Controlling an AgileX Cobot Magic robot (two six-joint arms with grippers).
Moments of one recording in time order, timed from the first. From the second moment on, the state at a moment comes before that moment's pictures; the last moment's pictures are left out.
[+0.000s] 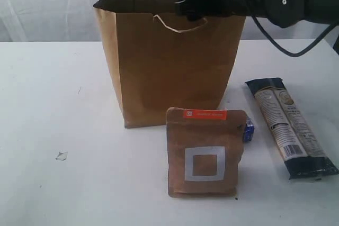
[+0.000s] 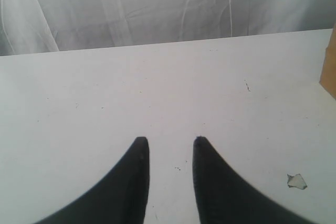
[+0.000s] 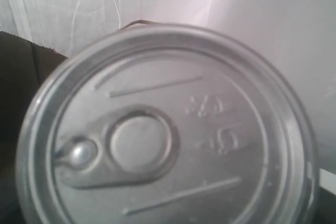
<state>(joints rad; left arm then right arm) 0.04 0.00 0.02 -0.03 0.19 0.11 0.42 1.68 -1.29 -0.06 0.01 -0.02</state>
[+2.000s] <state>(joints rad) 0.04 0.00 0.02 -0.03 0.19 0.11 0.41 1.54 -1.28 -0.05 0.11 -0.04</state>
